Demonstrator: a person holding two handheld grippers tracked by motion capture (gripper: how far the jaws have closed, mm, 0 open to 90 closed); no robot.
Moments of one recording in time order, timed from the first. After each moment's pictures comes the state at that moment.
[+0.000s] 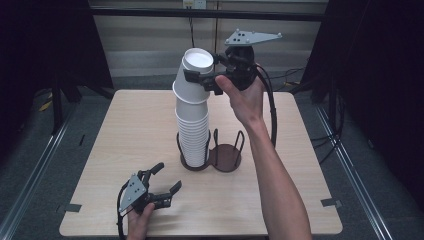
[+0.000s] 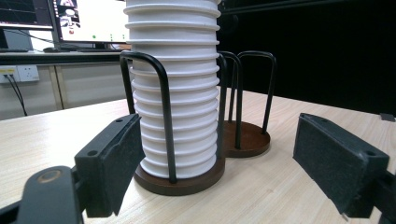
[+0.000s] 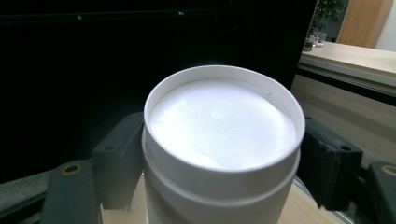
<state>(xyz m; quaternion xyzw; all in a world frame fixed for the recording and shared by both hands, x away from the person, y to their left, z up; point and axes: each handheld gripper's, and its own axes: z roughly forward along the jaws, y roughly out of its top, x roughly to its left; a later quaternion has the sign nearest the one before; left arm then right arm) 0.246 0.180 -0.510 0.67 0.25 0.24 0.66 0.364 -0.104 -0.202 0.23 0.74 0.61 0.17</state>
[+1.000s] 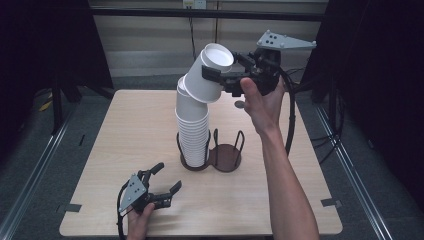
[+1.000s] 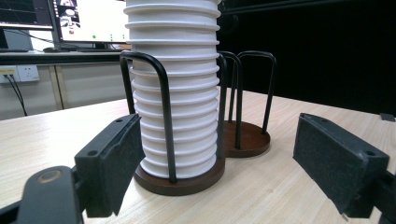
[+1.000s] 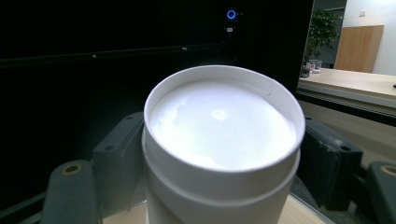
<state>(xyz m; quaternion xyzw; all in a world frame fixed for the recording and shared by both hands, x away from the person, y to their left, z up) 0.246 0.180 -0.510 0.67 0.25 0.24 0.66 0.337 -0.140 -0.195 0.23 0.69 0.67 0.17</state>
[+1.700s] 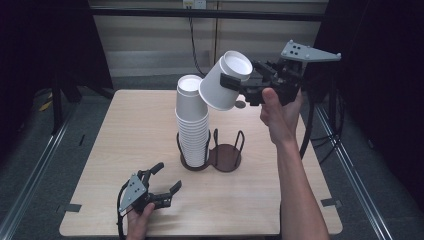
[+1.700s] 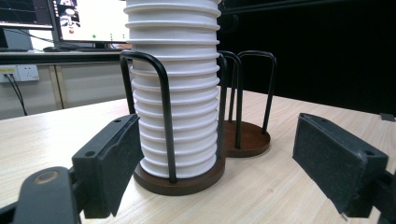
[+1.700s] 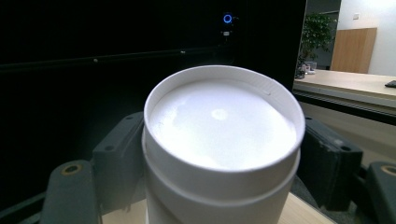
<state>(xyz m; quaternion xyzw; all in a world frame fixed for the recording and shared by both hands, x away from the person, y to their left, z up) 0.247 0.180 -0.510 0.67 0.25 0.24 0.66 0.315 -0.172 -0.202 0.24 0.68 0.68 0.17</state>
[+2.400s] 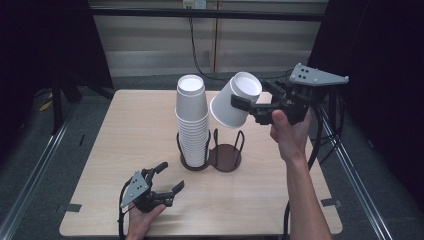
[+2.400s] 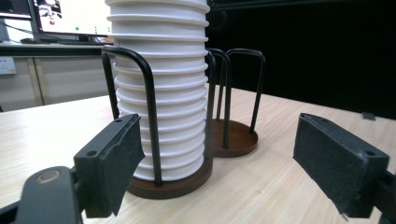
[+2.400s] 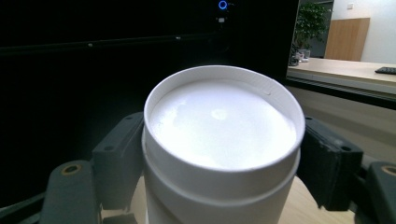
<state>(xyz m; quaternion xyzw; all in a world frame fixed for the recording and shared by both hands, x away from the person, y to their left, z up) 0.253 0.177 -0.507 0.68 0.24 0.21 0.67 0.293 -0.193 -0.235 0.25 0.69 0.66 0.17</state>
